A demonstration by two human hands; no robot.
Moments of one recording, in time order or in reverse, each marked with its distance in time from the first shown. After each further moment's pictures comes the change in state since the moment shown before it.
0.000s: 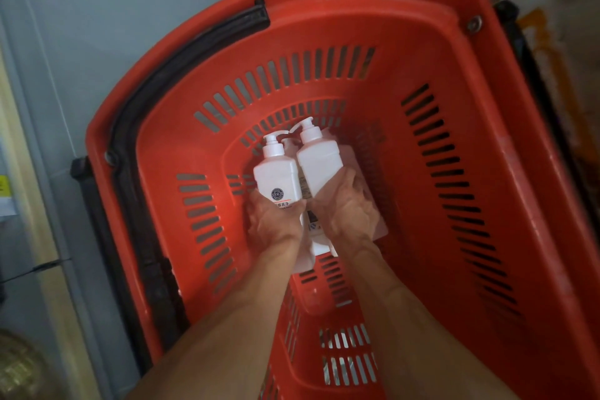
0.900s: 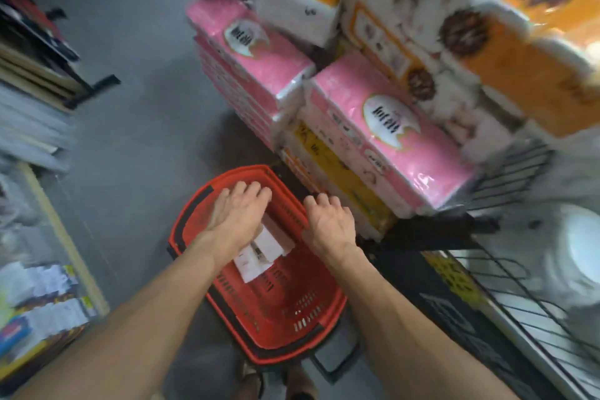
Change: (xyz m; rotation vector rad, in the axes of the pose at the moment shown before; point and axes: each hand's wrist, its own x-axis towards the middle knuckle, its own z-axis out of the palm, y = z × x) left_hand -0.376 0.244 -0.350 1.075 -0.114 1.456; right_hand -0.299 0.026 -0.473 -0.157 0.114 -0.132
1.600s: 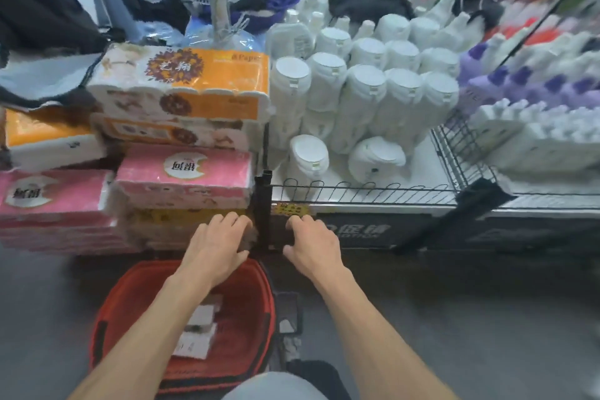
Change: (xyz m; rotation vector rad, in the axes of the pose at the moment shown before) left_hand -0.134 0.168 -0.165 0.120 0.088 0.784; right_hand -0.327 0.025 -0.113 0.343 0.347 0.746
